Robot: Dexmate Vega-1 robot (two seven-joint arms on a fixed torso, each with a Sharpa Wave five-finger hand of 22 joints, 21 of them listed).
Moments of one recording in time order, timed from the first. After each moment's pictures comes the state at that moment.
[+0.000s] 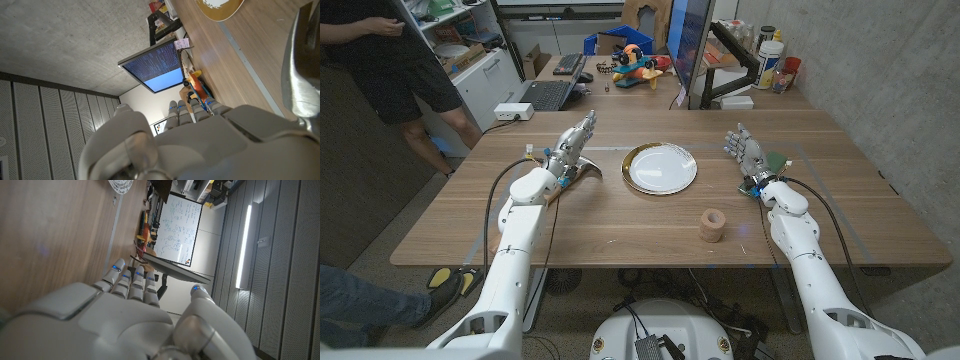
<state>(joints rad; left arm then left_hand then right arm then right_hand) 0.89 0.09 -0.14 -1.47 0.03 -0.03 -0.37 0.51 0.15 -0.11 0.08 0.30 0.06 0.06 0.20 0.18 0.00 -0.02 0.21 0.19 -0.05 0.01 0.19 0.18 -0.10 0.00 0.19 0.18 -0.87 -0.06 0.12 -1.29 0.17 0.11 0.32 0.19 -0.01 0.30 0.07 0.19 0.21 0.06 0.19 0.20 0.19 0.07 0.27 0.19 0.08 0.02 0.20 0.19 -0.02 -0.03 0.63 0.17</state>
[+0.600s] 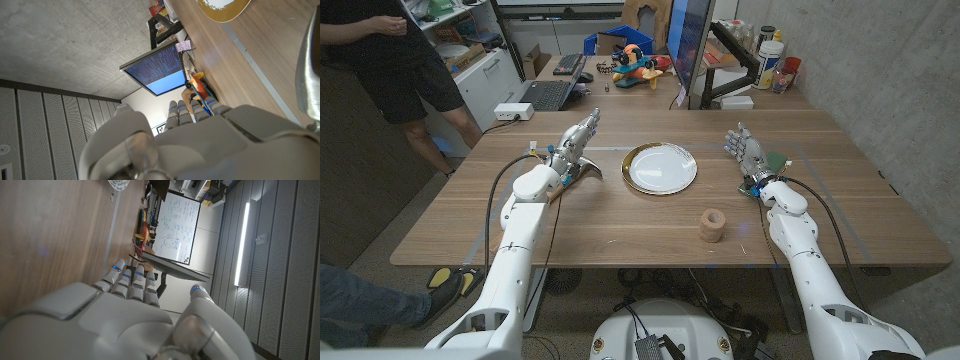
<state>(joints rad) 0.88 0.10 -0.11 -1.48 0.05 -0.03 -0.37 0.51 0.15 -0.11 0.08 0.30 0.06 0.06 0.20 0.18 0.00 -0.02 0.21 0.19 -0.06 0.02 0.19 0.18 -0.10 0.00 0.19 0.18 -0.85 -0.06 0.13 -1.25 0.18 0.14 0.33 0.19 -0.01 0.30 0.06 0.19 0.21 0.05 0.19 0.20 0.20 0.07 0.26 0.19 0.09 0.02 0.20 0.19 -0.02 -0.03 0.63 0.17</state>
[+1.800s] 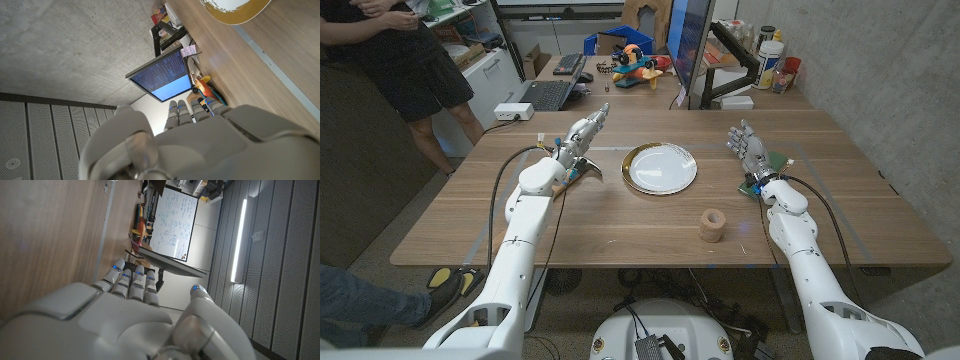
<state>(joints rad) 0.87 0.11 -0.07 -1.51 0.08 -0.02 -0.37 0.52 0.15 -0.10 0.07 0.29 0.06 0.06 0.20 0.18 0.00 -0.02 0.21 0.19 -0.06 0.02 0.19 0.18 -0.11 0.00 0.19 0.18 -0.84 -0.05 0.14 -1.23 0.18 0.17 0.32 0.19 -0.01 0.29 0.06 0.19 0.22 0.05 0.19 0.19 0.21 0.07 0.26 0.19 0.10 0.03 0.20 0.19 -0.01 -0.03 0.61 0.17</state>
